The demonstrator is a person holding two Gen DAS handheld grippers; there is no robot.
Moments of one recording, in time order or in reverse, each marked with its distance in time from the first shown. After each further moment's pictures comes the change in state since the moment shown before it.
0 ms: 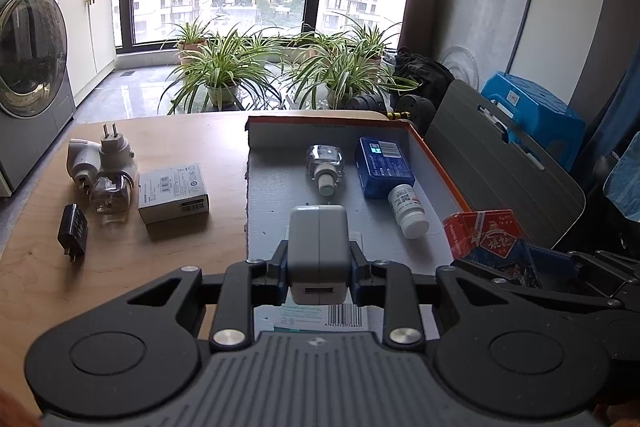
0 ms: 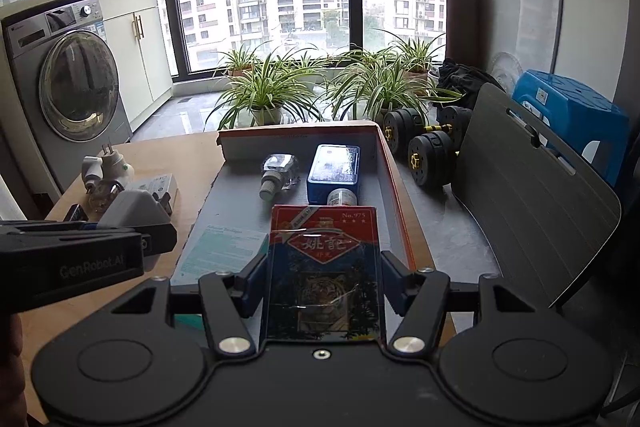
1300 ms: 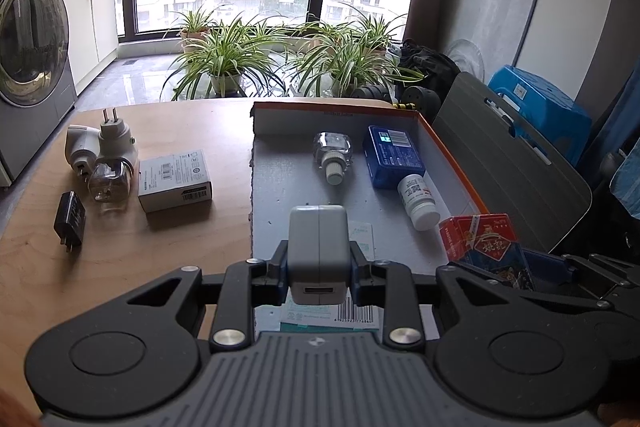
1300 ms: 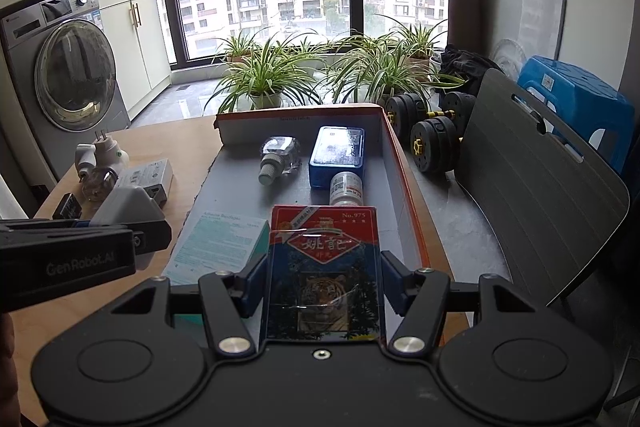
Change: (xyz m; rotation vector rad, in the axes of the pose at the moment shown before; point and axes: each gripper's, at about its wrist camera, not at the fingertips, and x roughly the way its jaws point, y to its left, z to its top) left arm 0.010 0.005 -0.003 -0.014 0.029 0.007; right arm 0.018 0.002 -0.002 0.001 0.043 -0.001
